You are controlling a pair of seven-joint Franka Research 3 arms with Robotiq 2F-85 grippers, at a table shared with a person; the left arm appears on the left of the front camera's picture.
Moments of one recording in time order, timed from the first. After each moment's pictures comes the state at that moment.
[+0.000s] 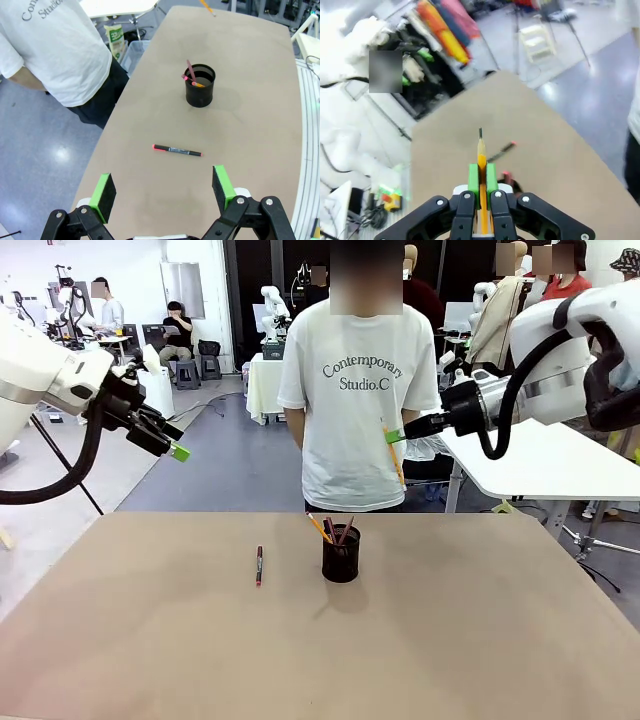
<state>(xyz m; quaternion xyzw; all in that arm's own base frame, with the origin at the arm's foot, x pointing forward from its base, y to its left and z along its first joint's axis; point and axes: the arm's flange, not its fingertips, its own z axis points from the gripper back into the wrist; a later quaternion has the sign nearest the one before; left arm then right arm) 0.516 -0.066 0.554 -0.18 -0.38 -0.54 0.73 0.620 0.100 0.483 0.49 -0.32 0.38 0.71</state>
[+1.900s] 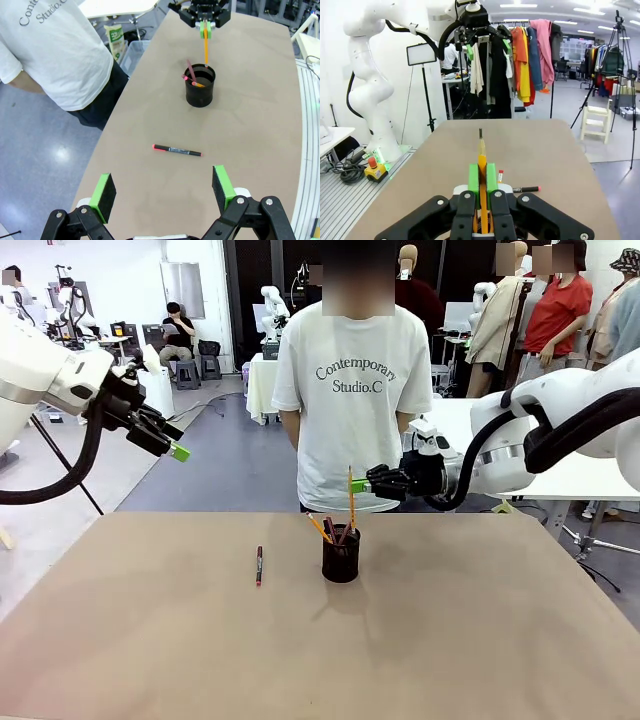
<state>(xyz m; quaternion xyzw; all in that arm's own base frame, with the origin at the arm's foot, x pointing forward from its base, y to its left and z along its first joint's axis) 0.516 -0.066 0.554 -0.18 -0.38 -0.54 0.73 0.628 0.159 0.346 0.56 -0.43 0.53 0.48</state>
